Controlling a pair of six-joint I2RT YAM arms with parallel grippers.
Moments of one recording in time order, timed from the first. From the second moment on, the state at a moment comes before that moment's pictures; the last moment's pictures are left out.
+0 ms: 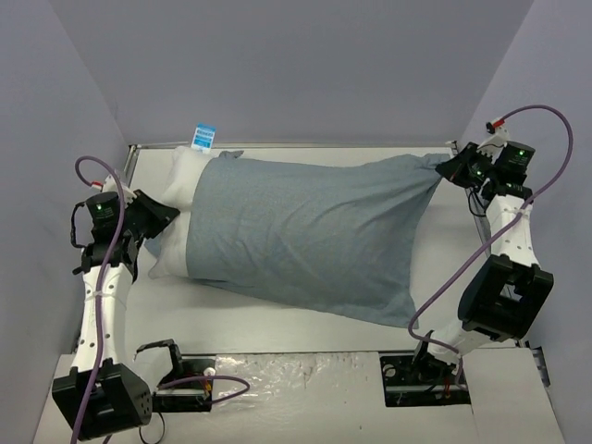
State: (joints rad) left arm 0.25 1.01 0.91 -0.38 0.42 -0.62; right arm -0.39 1.56 1.29 -0.21 -0.68 0.22
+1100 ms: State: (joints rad) left arm 0.28 1.13 0.83 -0.52 0.32 -0.65; right arm -0.41 1.62 1.26 -0.38 -0.47 -0.08
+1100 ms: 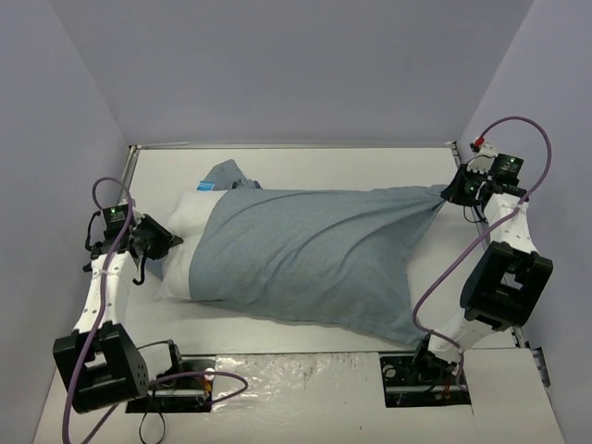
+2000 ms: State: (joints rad) left arm 0.30 1.53 1.07 -0.56 0.29 -0.80; right arm 0.09 1.42 1.26 -1.29 -0.66 -1.08
